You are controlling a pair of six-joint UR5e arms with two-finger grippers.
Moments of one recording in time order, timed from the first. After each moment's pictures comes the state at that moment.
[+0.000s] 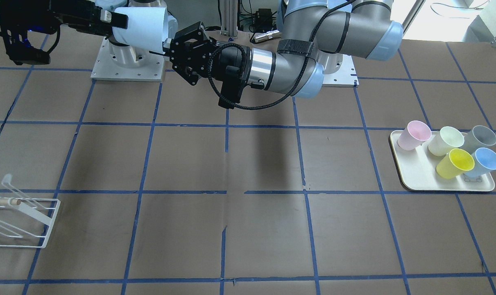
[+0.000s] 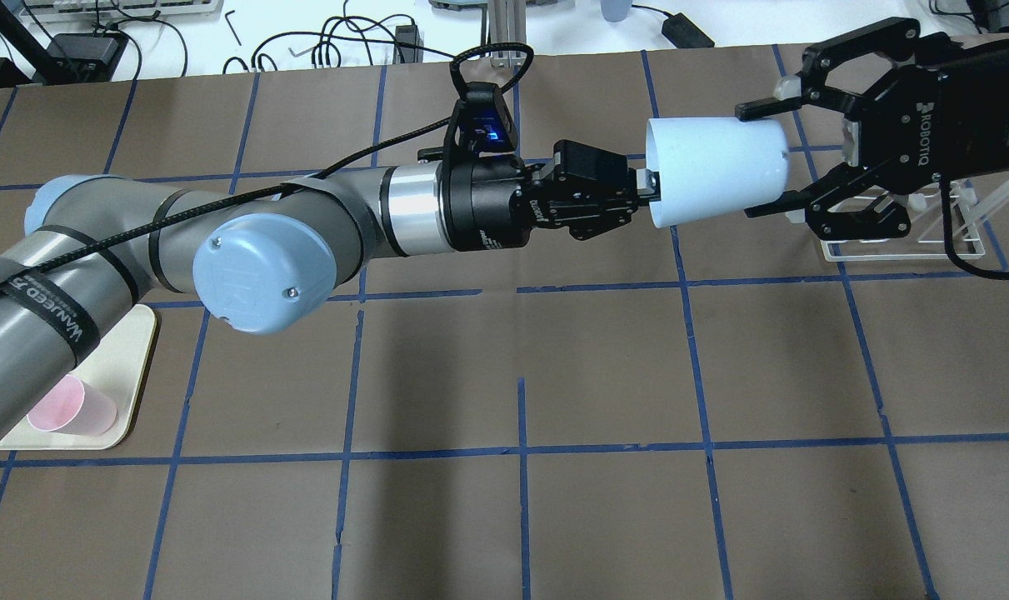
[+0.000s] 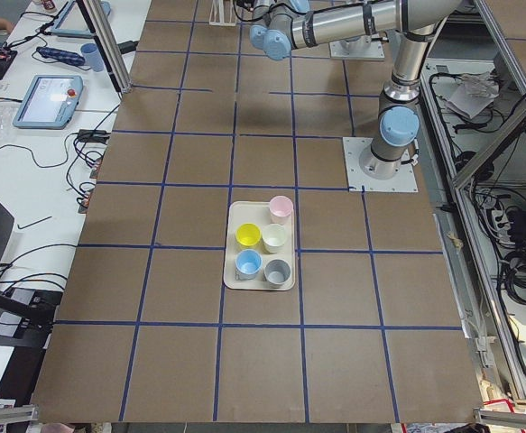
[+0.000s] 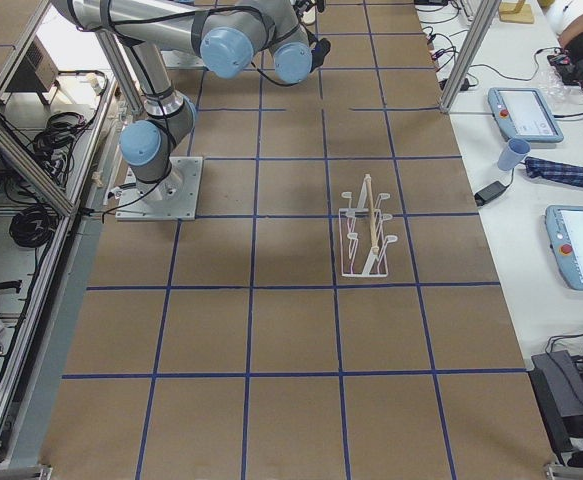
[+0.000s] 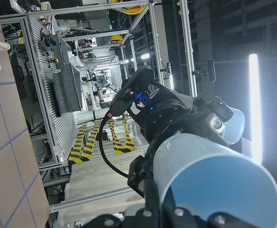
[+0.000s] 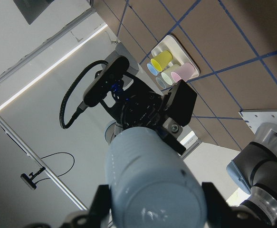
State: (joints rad) left arm -1.80 -1.70 -1.85 -1.86 -0.24 0.87; right arm 1.12 -1.64 1.59 -0.45 -0.53 -0.46
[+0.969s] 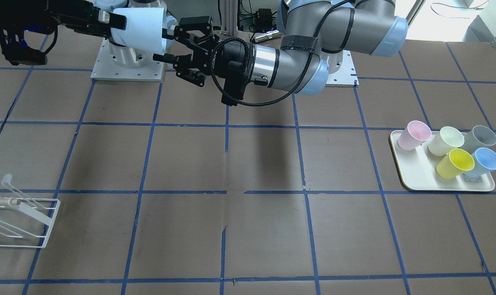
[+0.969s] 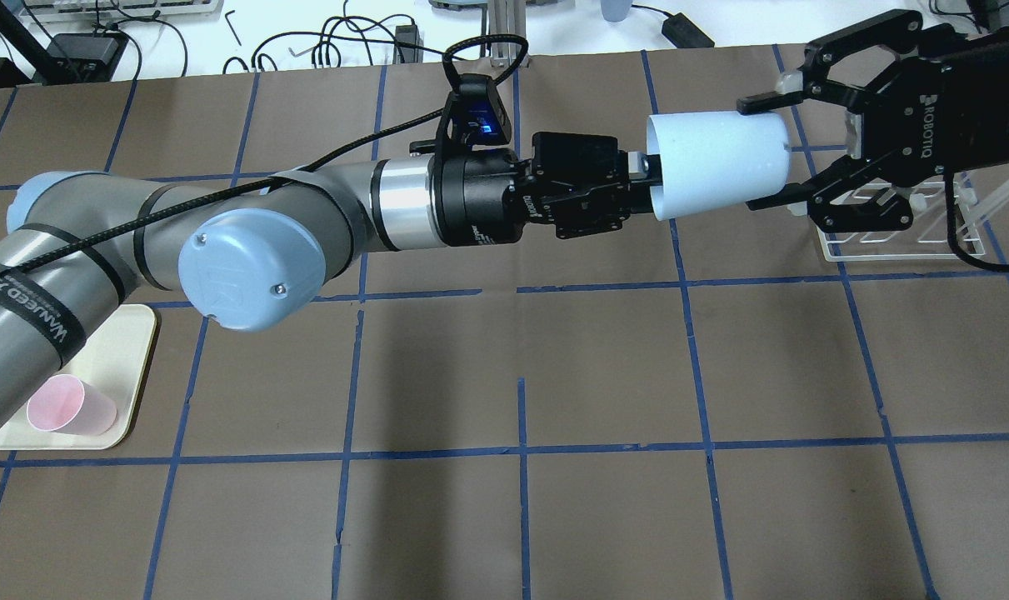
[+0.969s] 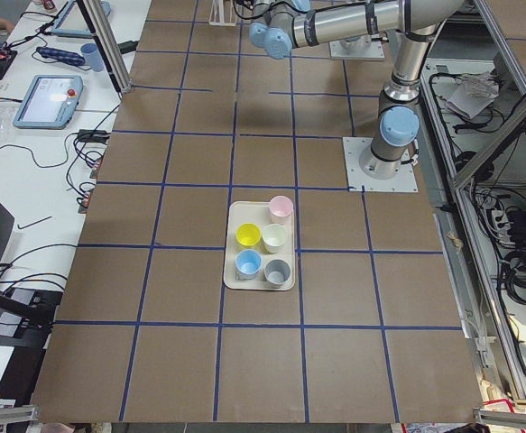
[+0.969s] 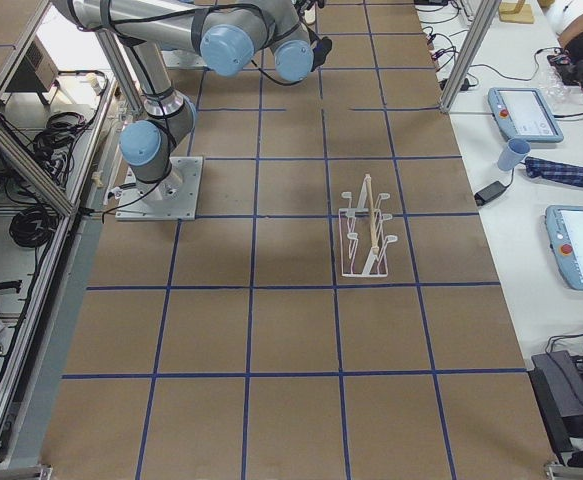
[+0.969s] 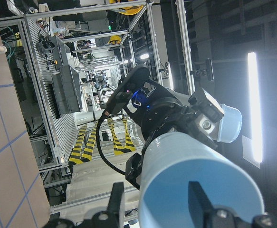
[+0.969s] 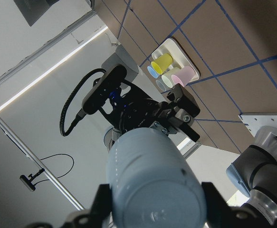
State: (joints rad) left arm -1.78 -1.68 -1.84 -1.86 -0.19 0.87; right arm 1.12 -1.63 1.57 -0.45 -0.53 -0.46
